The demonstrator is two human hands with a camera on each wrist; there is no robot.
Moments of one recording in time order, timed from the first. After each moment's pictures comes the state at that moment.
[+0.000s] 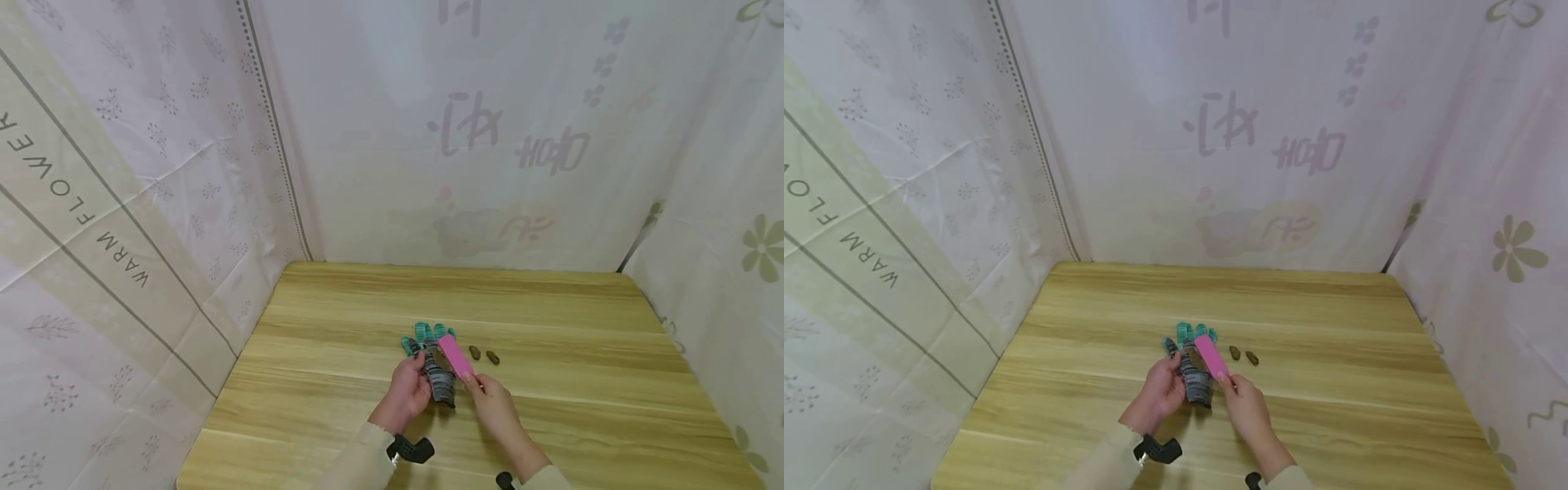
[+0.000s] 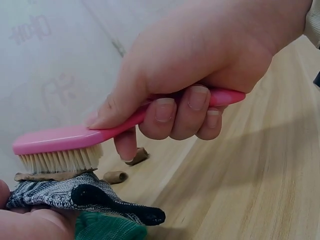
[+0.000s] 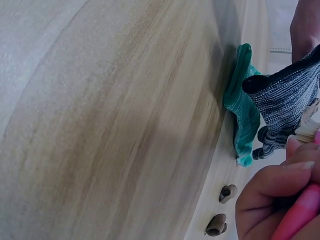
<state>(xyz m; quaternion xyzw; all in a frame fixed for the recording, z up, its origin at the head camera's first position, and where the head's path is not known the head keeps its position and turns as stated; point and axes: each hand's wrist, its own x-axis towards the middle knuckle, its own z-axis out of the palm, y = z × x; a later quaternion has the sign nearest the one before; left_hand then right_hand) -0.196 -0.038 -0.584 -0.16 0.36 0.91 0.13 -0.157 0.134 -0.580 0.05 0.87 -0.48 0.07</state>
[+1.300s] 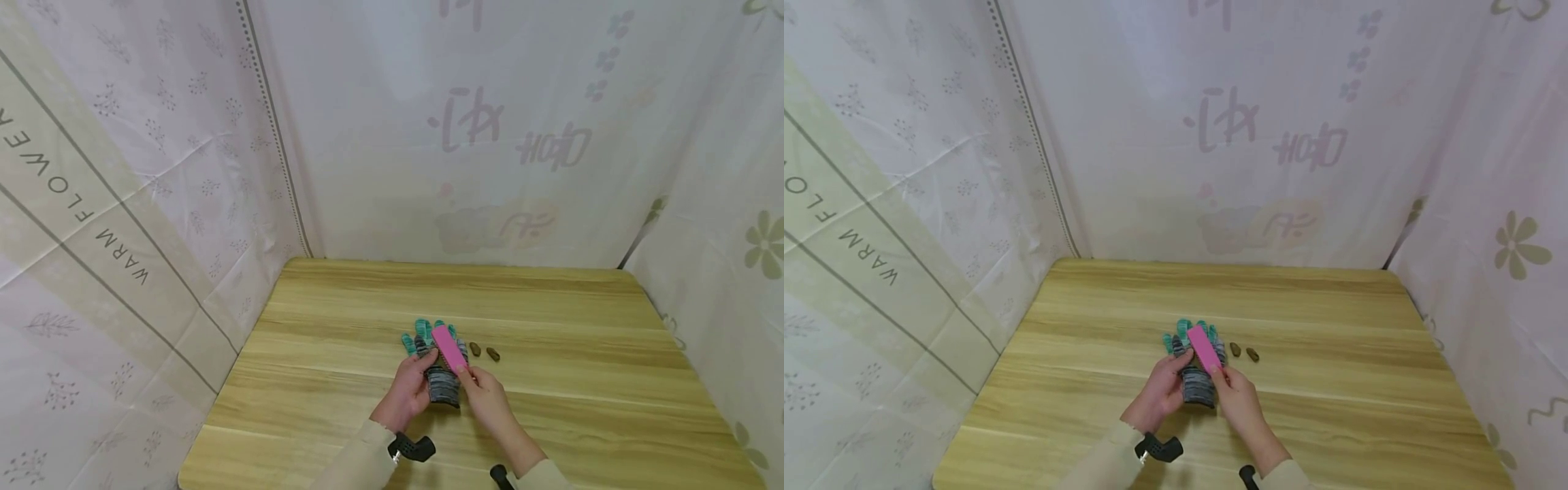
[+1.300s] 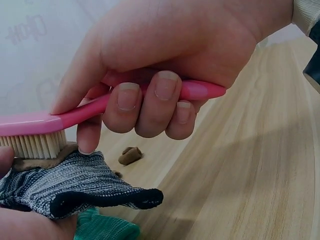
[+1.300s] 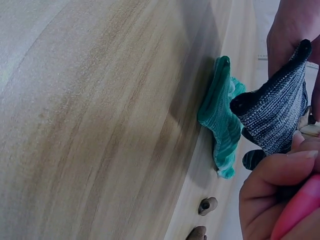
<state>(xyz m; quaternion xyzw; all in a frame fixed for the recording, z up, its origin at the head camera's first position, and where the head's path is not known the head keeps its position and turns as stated) -0.191 -0.039 -0.583 -0.12 0.39 0.89 0.19 -0.155 0.119 -0.562 0.05 0.84 -0.53 0.07</state>
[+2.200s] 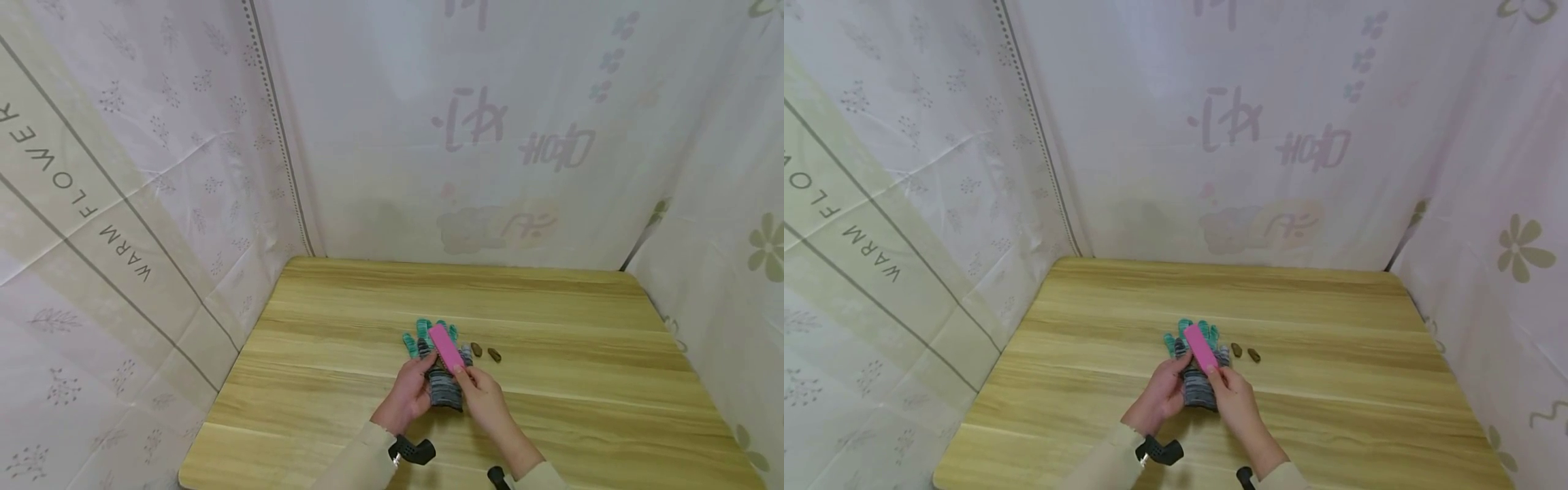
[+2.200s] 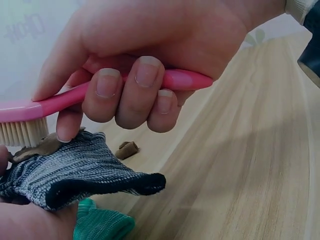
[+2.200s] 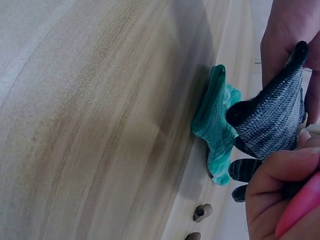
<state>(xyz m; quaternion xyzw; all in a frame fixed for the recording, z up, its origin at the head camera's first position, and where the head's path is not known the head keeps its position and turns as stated) -0.189 -0.040 -0.590 -0.10 0.39 0.90 0.20 -0.154 0.110 -0.562 0.04 0.83 -0.55 0.05</state>
